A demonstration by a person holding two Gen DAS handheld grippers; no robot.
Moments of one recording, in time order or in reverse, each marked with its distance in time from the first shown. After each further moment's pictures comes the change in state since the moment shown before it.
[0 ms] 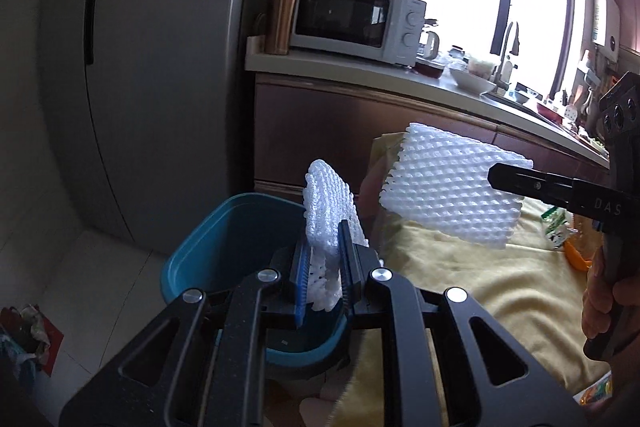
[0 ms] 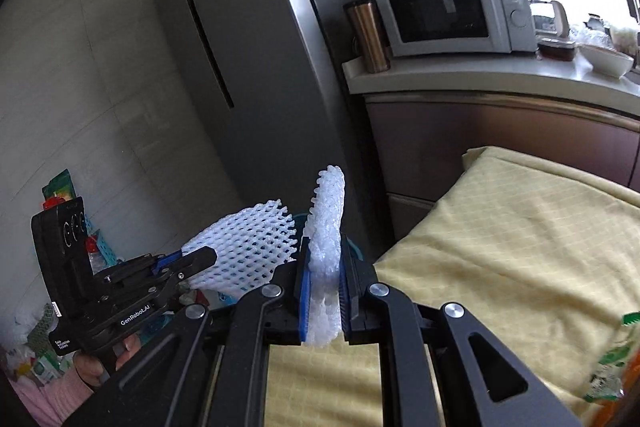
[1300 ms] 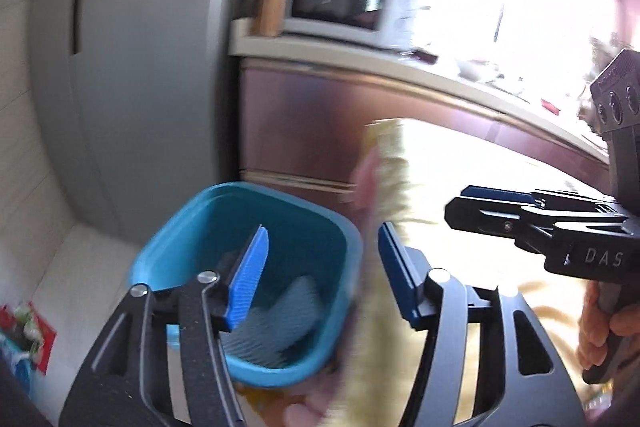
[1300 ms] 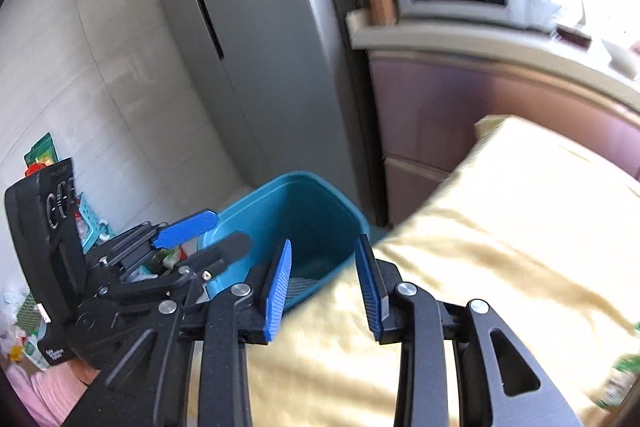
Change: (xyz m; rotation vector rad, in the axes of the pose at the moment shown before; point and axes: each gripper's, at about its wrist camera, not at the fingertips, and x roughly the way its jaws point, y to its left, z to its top) left arm 0.035 -0.031 -0.008 0.039 0.016 -0.073; right arm 0.024 -0.005 -0.013 -0.063 0.102 -0.077
